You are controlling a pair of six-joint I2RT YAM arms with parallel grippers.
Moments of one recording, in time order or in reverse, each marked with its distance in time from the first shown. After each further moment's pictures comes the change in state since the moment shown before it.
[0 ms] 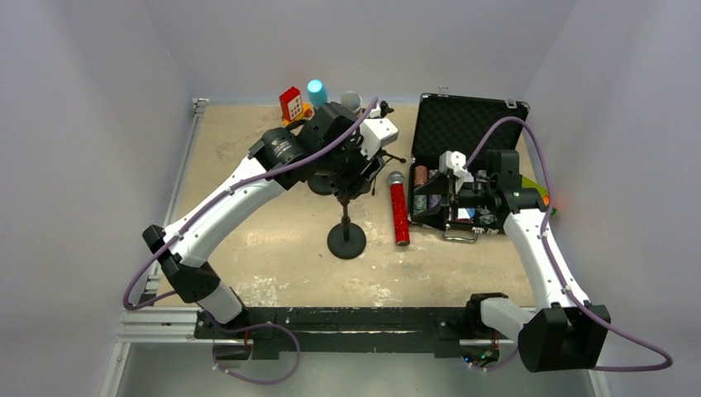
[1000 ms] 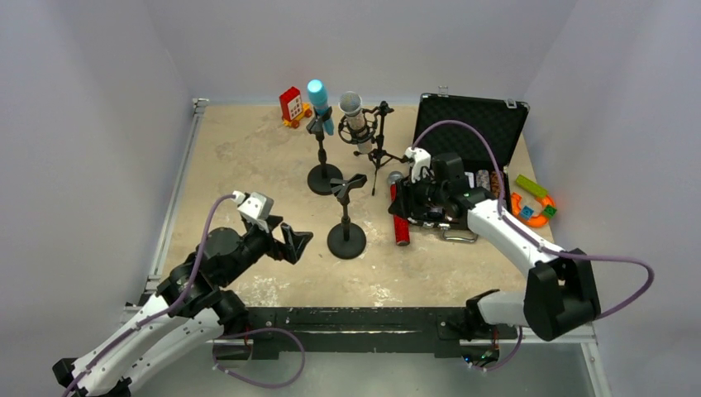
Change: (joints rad) left arm 0.055 -1.187 -1.318 0.686 -0.232 -0.369; right arm 0.322 0.178 -0.105 0.392 0.789 0.797
